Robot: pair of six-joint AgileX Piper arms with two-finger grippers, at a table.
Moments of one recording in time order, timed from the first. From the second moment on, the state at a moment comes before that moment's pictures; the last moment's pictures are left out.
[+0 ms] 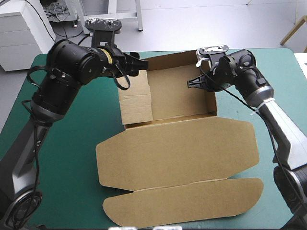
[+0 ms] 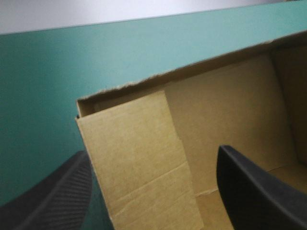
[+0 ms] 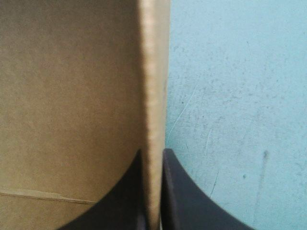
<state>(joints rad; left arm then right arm) -0.65 1.65 -2.09 0.23 1.25 -0.45 0.36 1.72 -1.75 -0.09 1.09 0.20</state>
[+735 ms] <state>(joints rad) -0.63 1.62 -1.68 0.35 1.20 -0.74 0.36 1.72 -1.75 -0.09 1.10 0.17</state>
